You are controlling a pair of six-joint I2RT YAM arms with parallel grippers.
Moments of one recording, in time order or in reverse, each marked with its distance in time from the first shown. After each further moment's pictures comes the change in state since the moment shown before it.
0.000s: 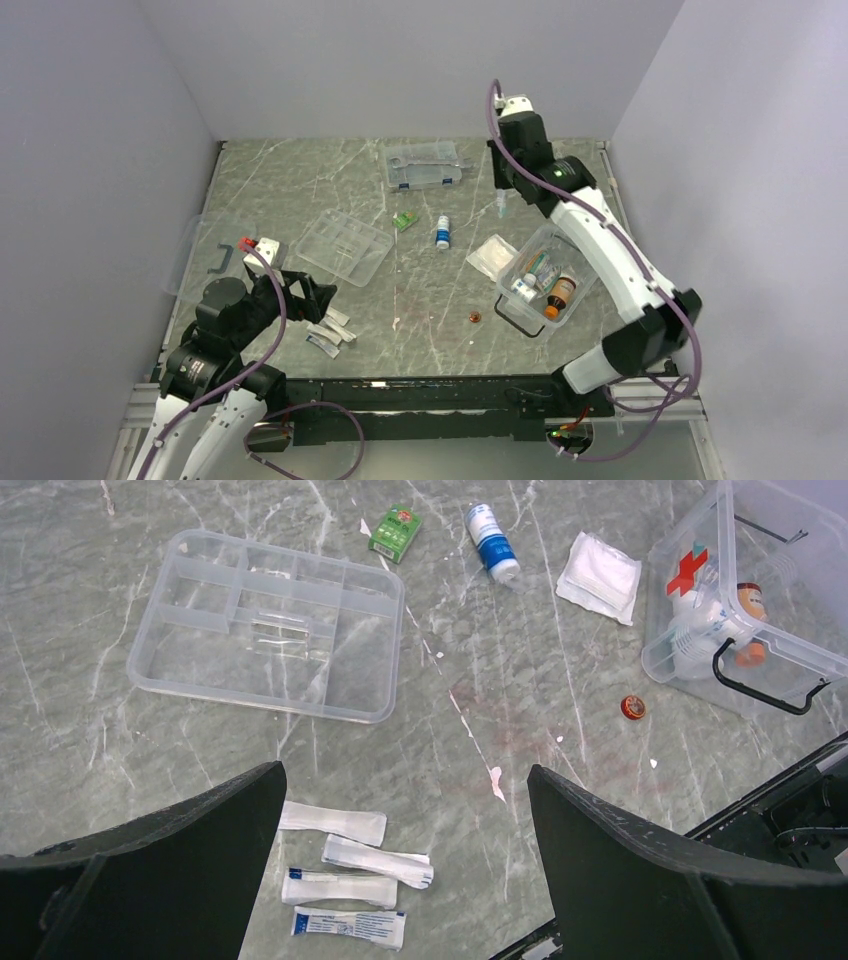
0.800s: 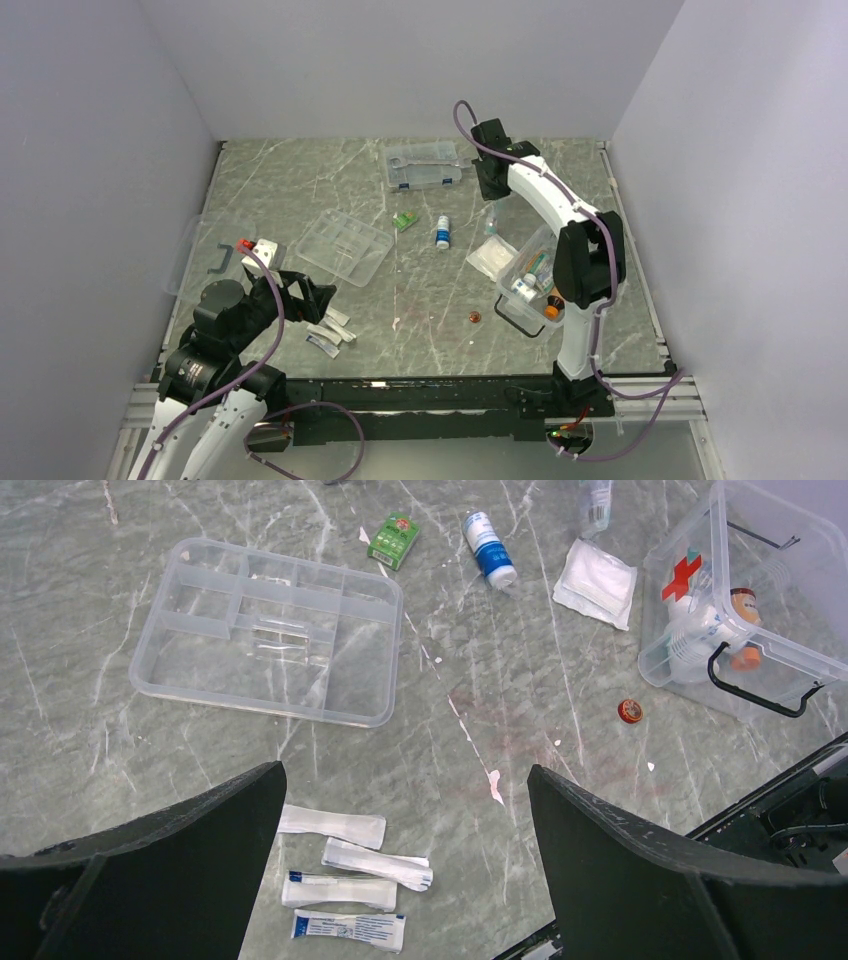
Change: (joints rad) left arm 0.000 -0.015 0.000 0.000 0.000 0.000; right arm -0.120 0.473 0.111 -0.059 -0.058 -0.010
